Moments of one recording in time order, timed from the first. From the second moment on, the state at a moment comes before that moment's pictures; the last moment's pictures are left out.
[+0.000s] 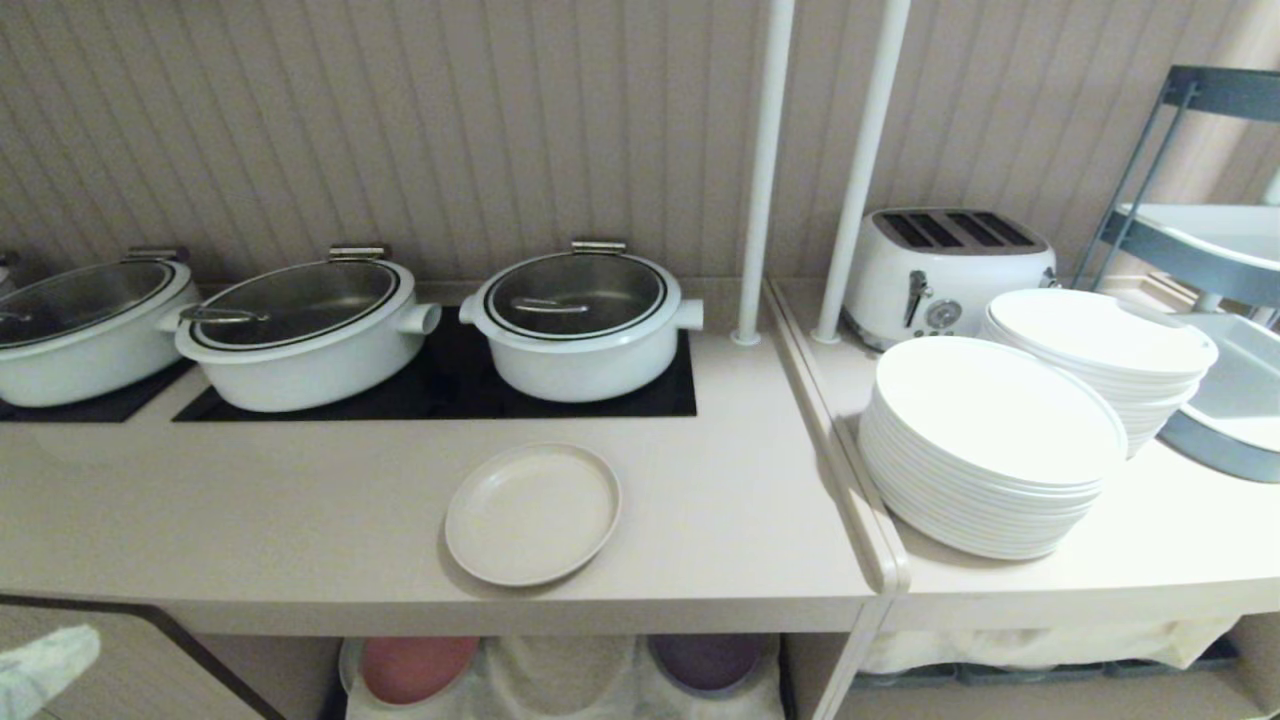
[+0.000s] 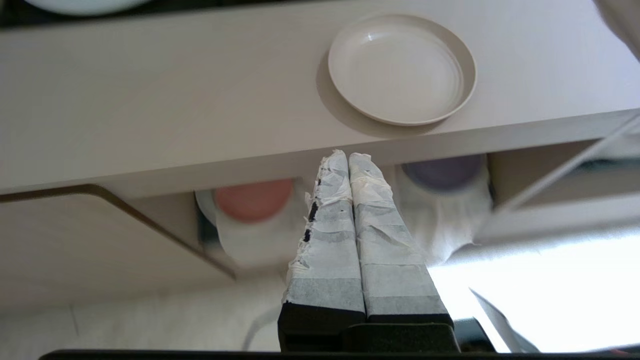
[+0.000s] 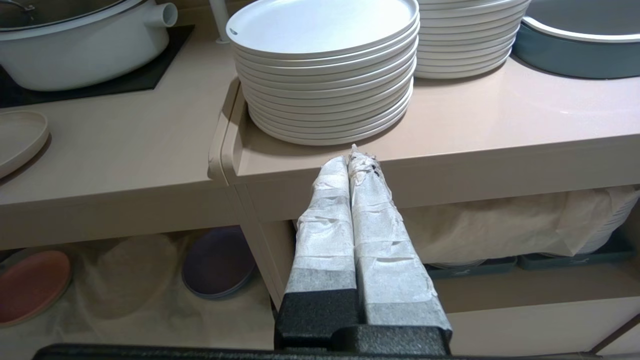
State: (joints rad) left arm -0.01 0.63 -0.55 0.30 -0.14 0.05; right arm 0.00 0.00 0.00 -0.01 -0.05 0.10
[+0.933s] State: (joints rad) left arm -0.13 1.46 -1.03 0.65 -0.08 -0.12; right arm 0.00 0.00 0.00 -0.01 -0.05 0.10
